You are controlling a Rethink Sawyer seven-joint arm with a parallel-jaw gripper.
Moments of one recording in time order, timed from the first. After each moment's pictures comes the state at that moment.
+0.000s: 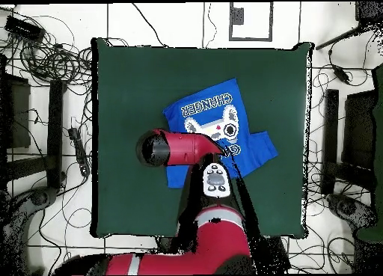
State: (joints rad) arm -0.02 -0.41 0.01 1.56 -0.06 0.33 1.80
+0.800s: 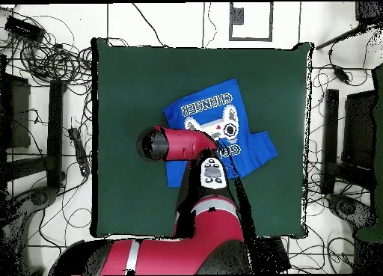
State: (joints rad) arm -0.01 -0.36 0.00 1.51 -0.03 0.33 1.80
